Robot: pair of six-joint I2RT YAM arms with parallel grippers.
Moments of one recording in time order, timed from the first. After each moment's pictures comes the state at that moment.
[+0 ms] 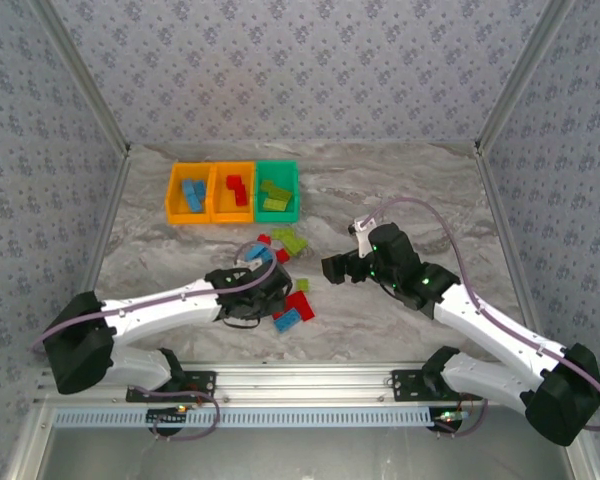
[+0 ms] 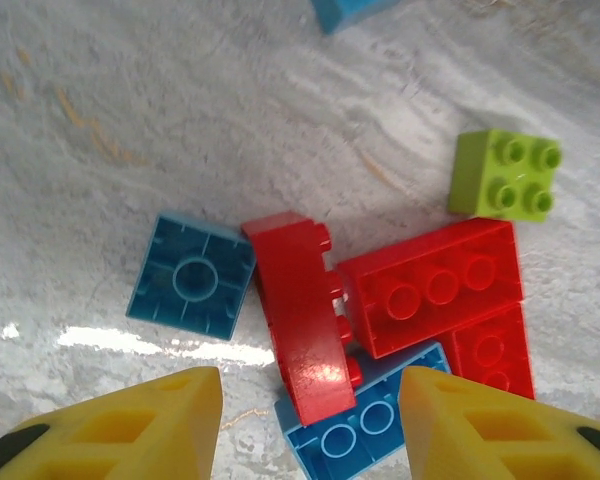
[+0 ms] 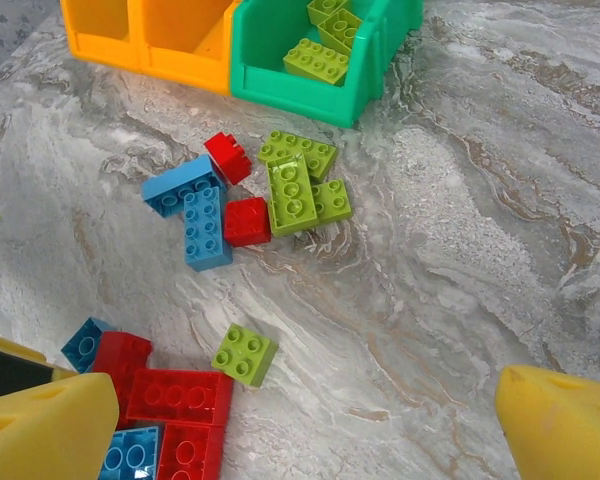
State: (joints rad) left arm -1.03 1.33 0.80 -0.66 -0.19 -1.23; right arm 0.69 1.01 0.73 -0.33 -0.02 0.28
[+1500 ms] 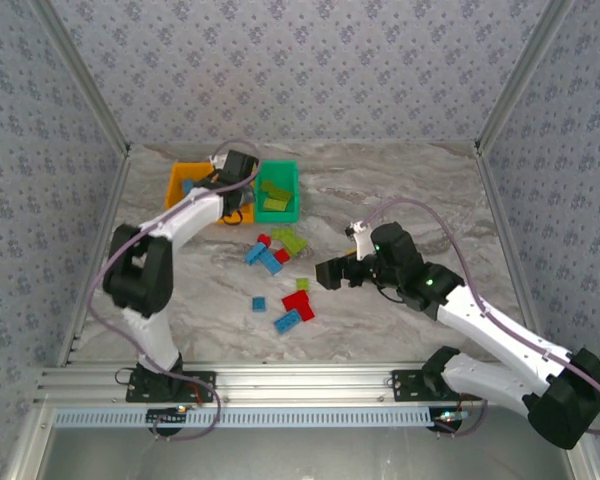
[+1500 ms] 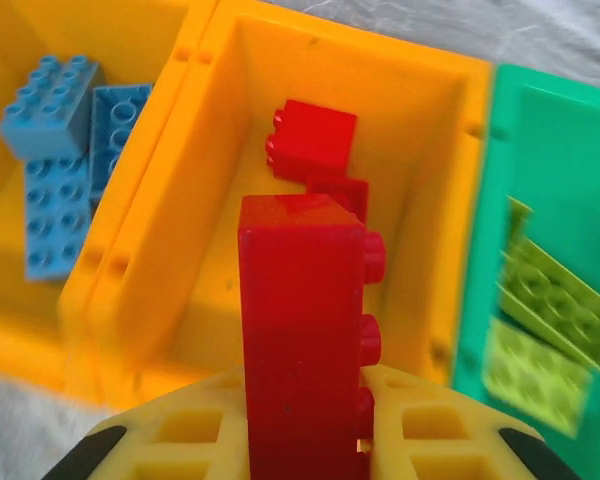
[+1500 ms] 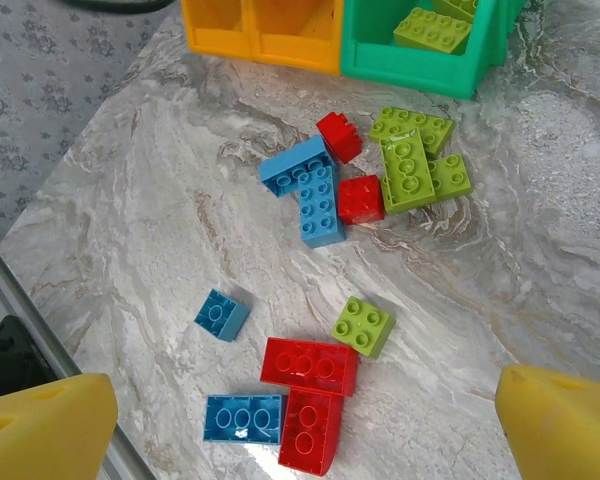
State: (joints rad) left arm -0.40 1.90 1.45 -0.45 -0.39 -0.56; right arm 0.70 0.98 0.75 -0.36 -0.22 0.38
